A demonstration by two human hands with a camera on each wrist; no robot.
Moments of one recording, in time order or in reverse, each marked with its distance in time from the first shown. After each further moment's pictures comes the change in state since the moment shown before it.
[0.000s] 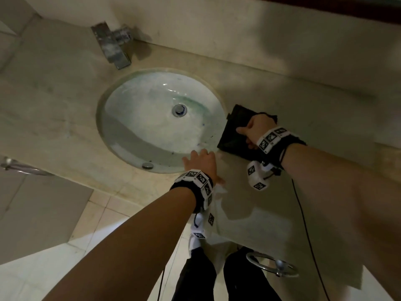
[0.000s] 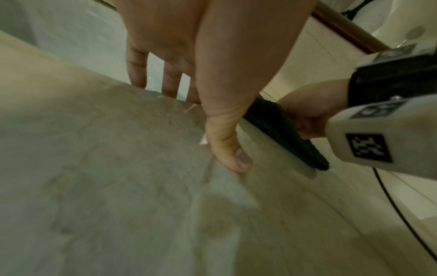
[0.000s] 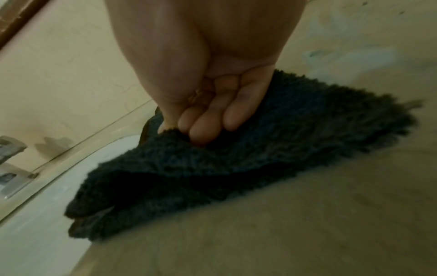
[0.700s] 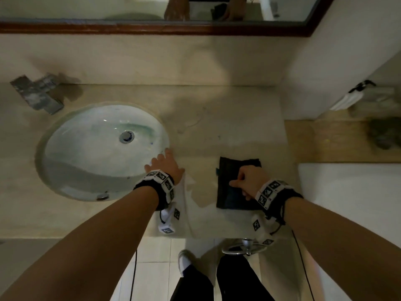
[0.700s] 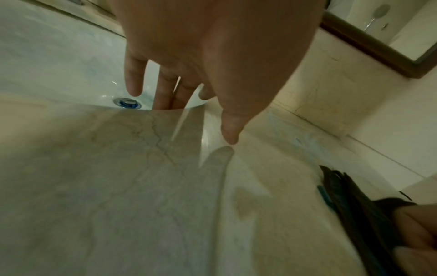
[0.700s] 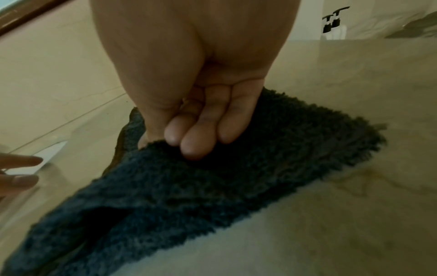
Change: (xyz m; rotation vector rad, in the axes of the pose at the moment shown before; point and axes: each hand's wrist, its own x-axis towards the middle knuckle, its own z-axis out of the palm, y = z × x) left_hand 0.001 0.043 -0.013 0.010 0.108 -0.021; right_hand -0.147 0.154 -0.018 0.070 -0.073 0.228
